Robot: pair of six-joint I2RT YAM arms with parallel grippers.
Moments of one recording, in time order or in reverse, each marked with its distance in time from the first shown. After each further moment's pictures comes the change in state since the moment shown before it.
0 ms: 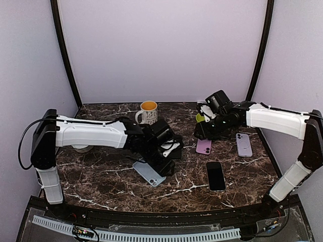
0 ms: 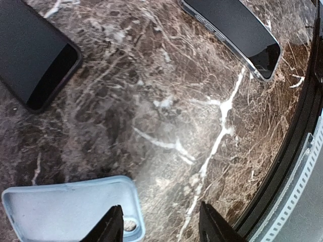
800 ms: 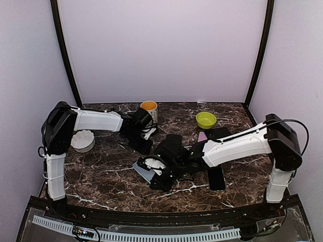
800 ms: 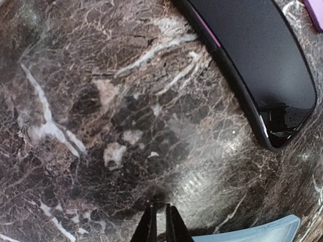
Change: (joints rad) left arm 0.359 0.132 0.006 0.065 -0.011 0.127; right arm 0.537 0.290 -0.034 0.319 -0.272 -0.099
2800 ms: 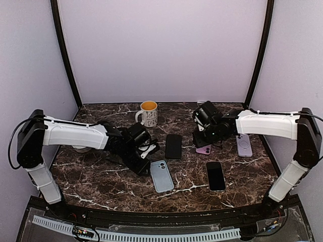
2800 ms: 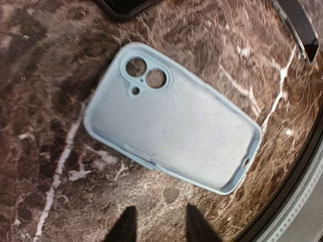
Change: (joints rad) left arm -0.208 -0.301 -0.324 -0.002 0.075 -0.145; right arm -0.400 -0.213 -0.003 -0.298 0.491 0.214
